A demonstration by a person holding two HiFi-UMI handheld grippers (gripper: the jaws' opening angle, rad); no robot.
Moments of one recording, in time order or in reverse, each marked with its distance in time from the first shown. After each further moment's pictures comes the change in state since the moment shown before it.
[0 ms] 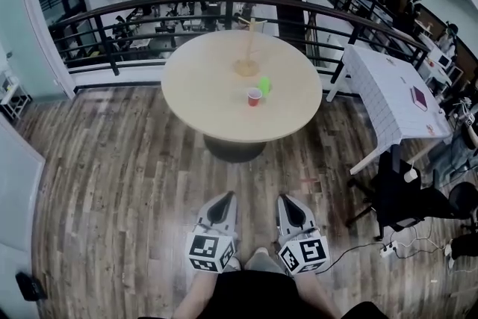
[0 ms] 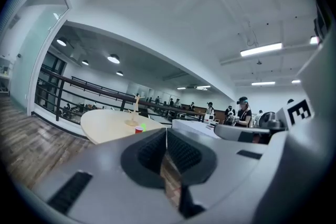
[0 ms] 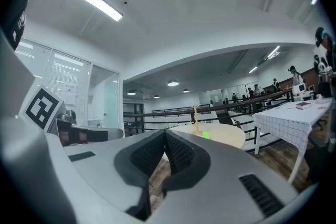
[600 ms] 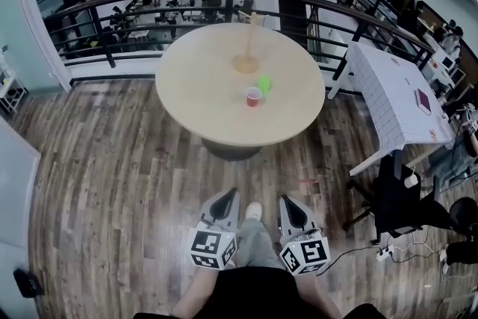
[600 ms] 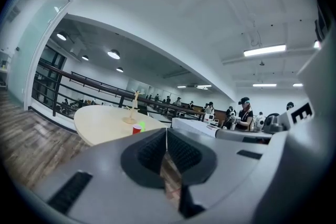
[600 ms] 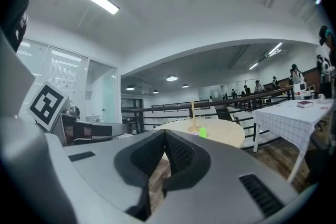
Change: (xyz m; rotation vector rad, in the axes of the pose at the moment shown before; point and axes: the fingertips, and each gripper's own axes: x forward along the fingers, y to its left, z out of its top) left arm 0.065 0.009 -0.011 -0.027 0.023 -0.014; right arm 0.037 -0.043 -0.021 -0.001 0.054 -0.006
